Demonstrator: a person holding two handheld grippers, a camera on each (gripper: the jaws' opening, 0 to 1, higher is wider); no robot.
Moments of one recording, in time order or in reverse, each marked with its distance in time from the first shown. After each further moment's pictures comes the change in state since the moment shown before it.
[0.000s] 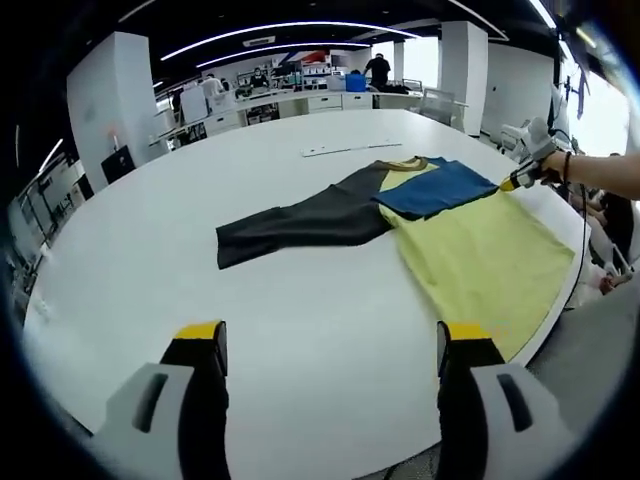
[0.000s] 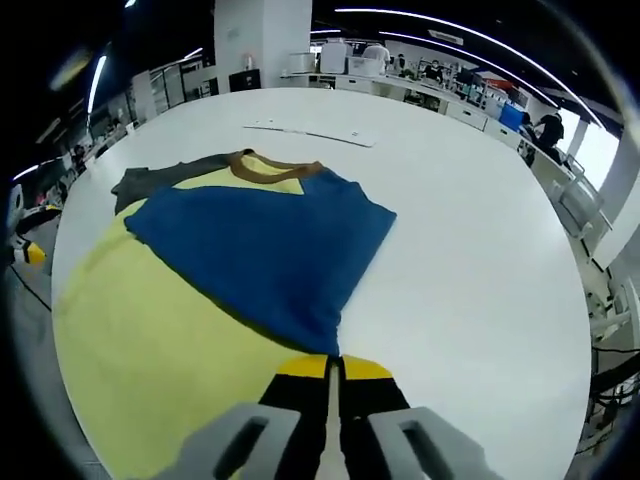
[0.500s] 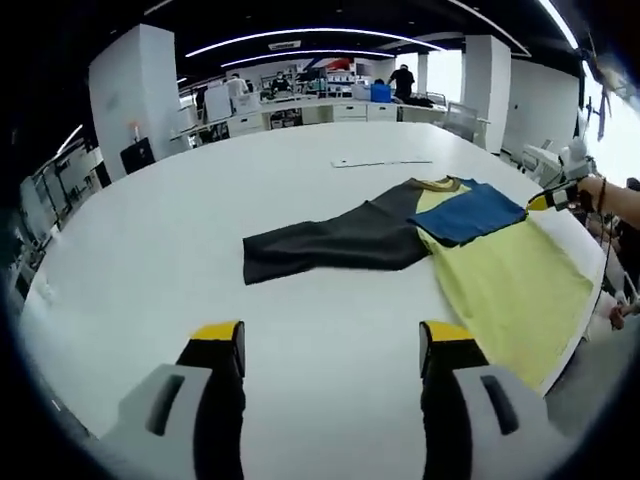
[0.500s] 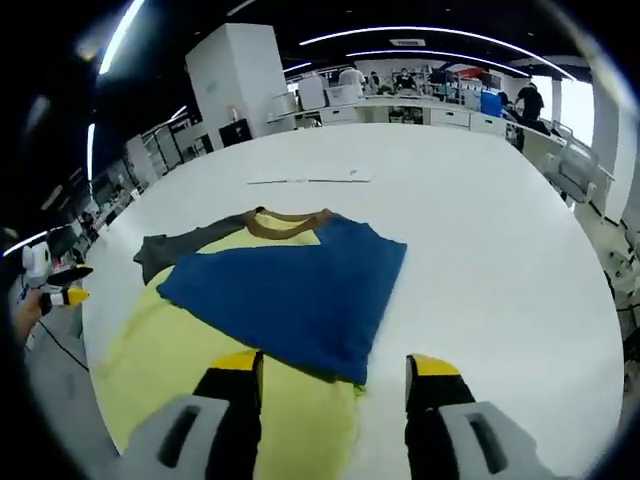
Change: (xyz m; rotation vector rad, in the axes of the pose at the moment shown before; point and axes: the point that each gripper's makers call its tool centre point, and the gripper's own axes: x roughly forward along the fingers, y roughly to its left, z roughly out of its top) left arm 0.019 0.040 0.024 -0.112 -0.059 0.088; right arm -0.027 0.031 0.034 0.169 -0.177 0.112
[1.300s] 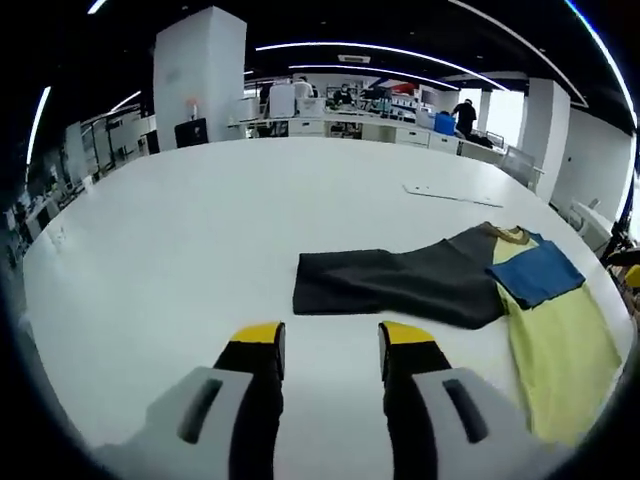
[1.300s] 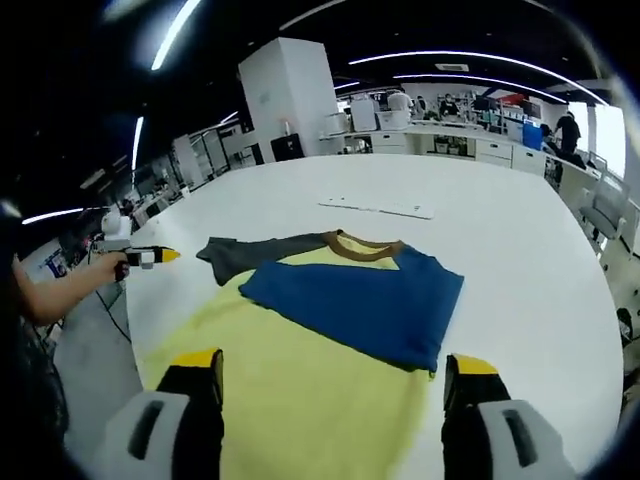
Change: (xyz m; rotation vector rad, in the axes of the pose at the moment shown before) left arm 0.060 0.064 0.005 -0.188 -0.054 0.177; right arm -0.057 0.080 -0.003 -0.119 -0.063 0.141
